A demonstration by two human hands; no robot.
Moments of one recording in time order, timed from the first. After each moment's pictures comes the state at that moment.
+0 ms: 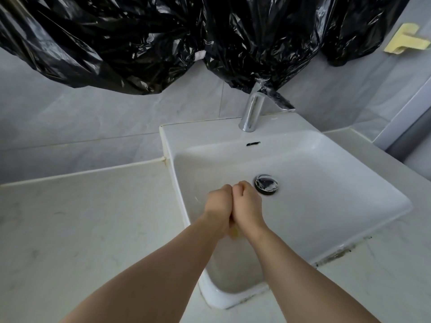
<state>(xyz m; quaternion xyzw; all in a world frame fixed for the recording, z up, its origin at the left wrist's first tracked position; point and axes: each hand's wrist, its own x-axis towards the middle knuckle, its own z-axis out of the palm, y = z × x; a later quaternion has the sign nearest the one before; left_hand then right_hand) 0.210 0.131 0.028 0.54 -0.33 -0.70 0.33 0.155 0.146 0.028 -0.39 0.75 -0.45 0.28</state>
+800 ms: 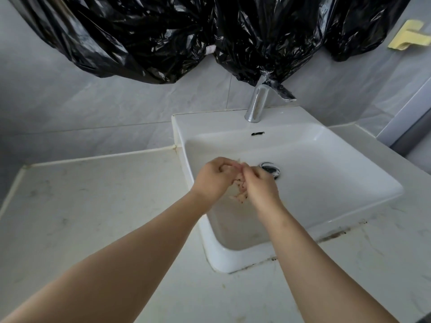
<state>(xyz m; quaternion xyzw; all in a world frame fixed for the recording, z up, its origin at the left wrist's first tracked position) 0.257 0.151 0.057 0.47 -0.57 -0.55 0.39 0.153 0.182 0.056 -0.40 0.71 -0.47 0.34</state>
